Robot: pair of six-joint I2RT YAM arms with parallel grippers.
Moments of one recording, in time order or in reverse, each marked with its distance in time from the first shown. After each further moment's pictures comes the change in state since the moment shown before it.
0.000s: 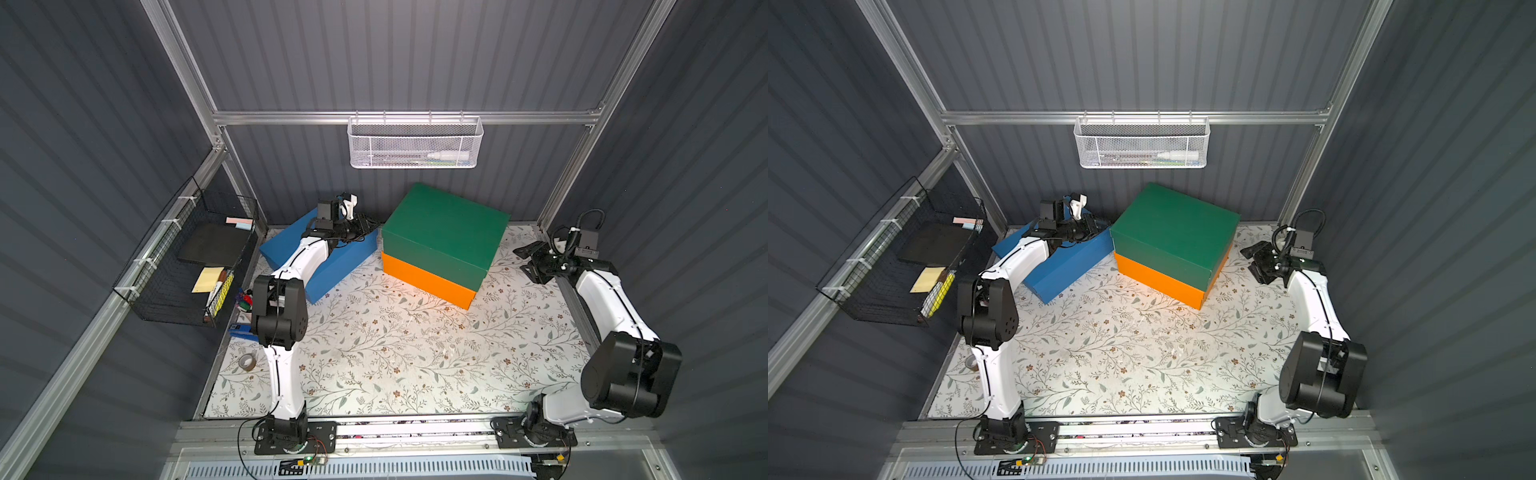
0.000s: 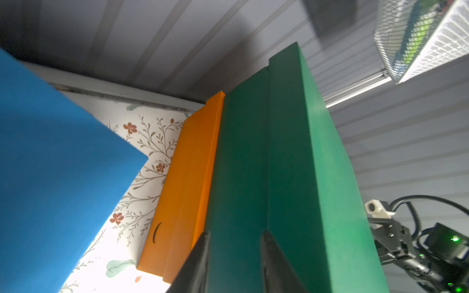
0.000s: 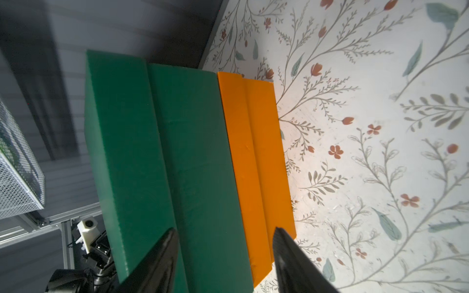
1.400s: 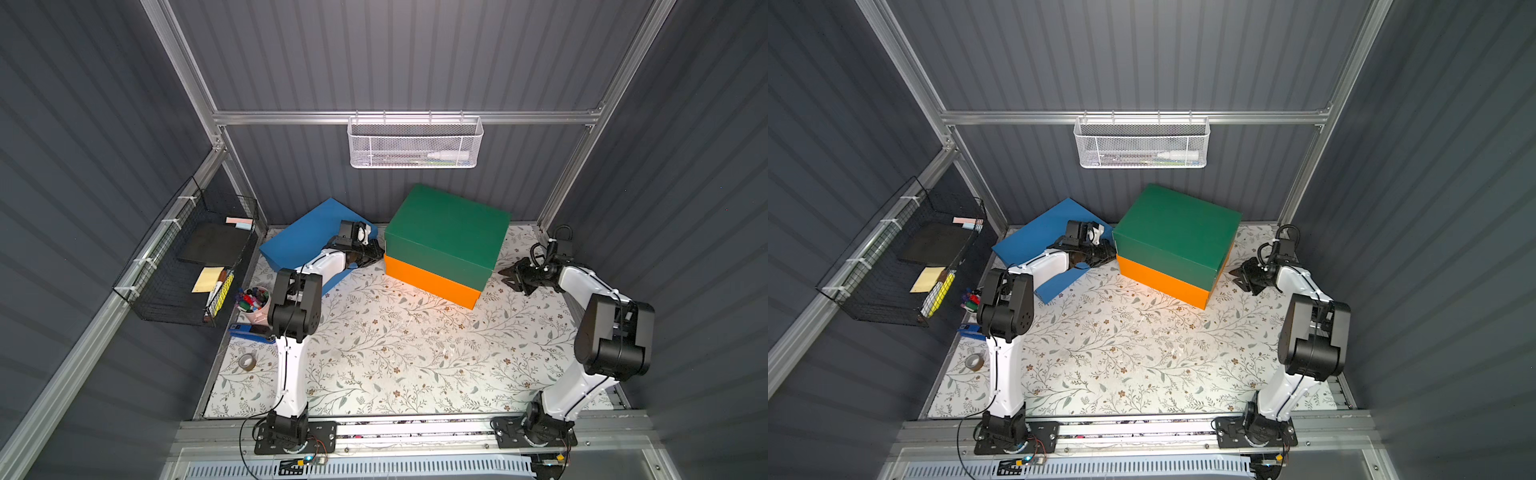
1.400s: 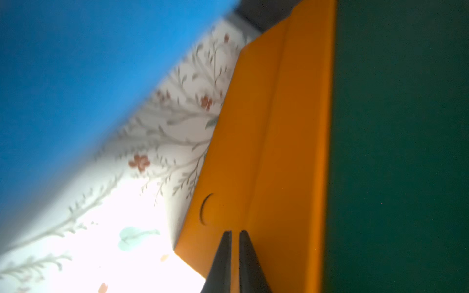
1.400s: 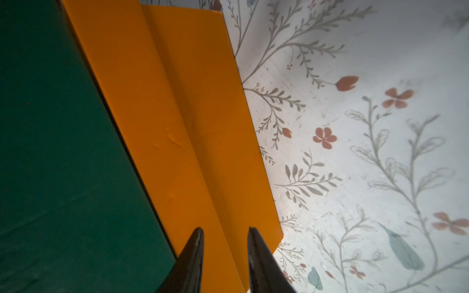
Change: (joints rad) left arm -0.099 0.125 -0.113 -0.038 -0.108 0.018; right arm 0.014 0.234 -0.033 0.031 -0.090 -0.046
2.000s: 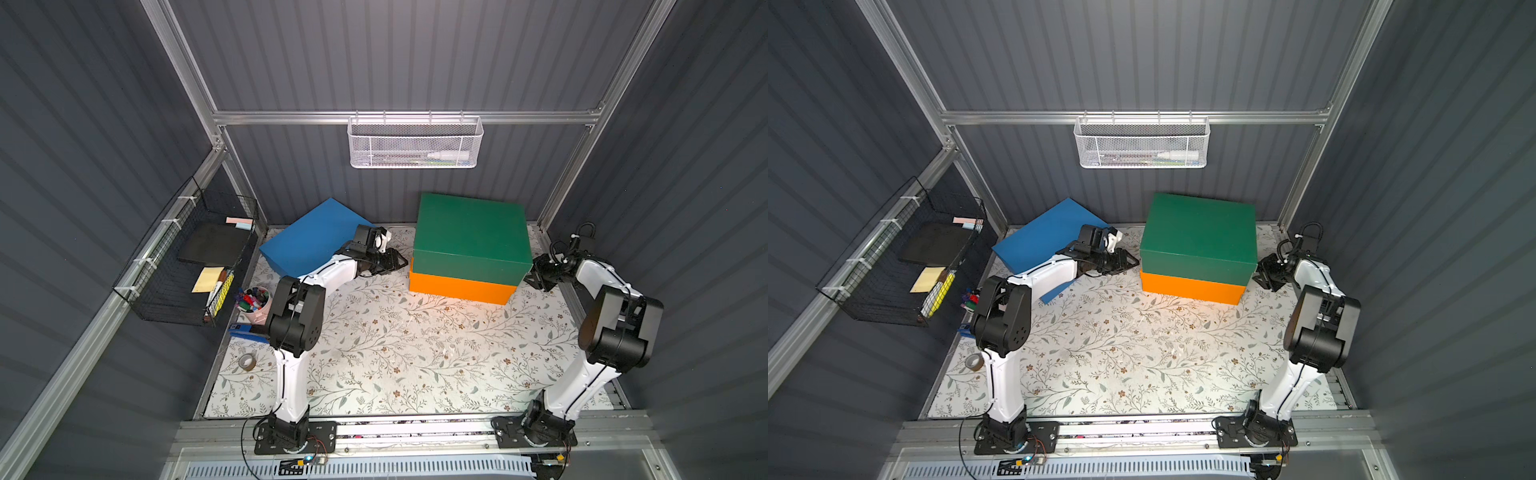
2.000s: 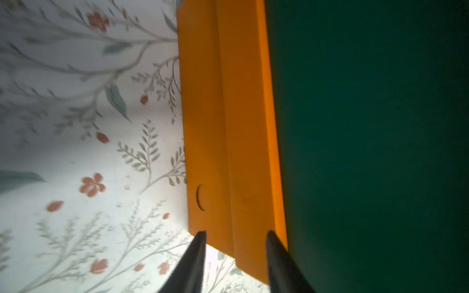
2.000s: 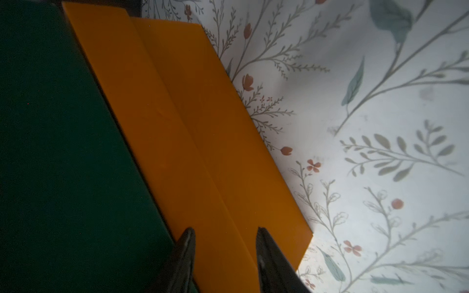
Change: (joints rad) left arm -0.092 -0.158 -0.104 -0.031 0.015 0.044; right arm -0.138 0.106 0.149 -0.096 -0.014 -0.130
